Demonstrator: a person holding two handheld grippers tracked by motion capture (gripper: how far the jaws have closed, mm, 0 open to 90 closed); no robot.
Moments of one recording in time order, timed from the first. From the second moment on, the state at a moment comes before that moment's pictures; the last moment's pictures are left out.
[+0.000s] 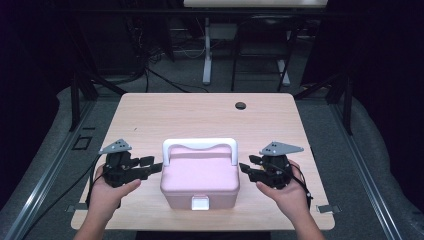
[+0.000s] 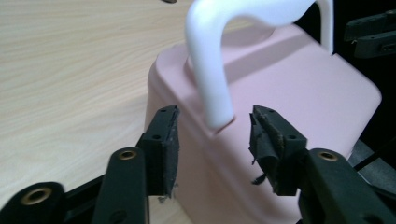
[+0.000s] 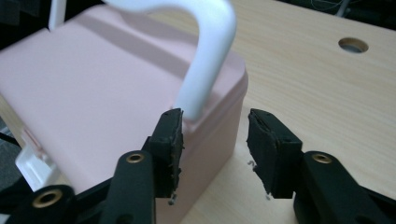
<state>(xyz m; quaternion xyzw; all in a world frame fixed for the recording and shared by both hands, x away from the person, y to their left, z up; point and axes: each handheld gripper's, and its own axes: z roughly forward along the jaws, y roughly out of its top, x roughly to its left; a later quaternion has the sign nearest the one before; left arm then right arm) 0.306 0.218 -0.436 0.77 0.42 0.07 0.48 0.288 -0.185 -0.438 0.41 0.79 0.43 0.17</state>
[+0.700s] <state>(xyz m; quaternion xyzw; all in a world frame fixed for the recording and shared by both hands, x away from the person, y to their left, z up) 0.328 0.202 -0.422 0.78 0.41 0.09 0.47 0.317 -0.168 -0.417 0.40 0.77 0.46 0.15</state>
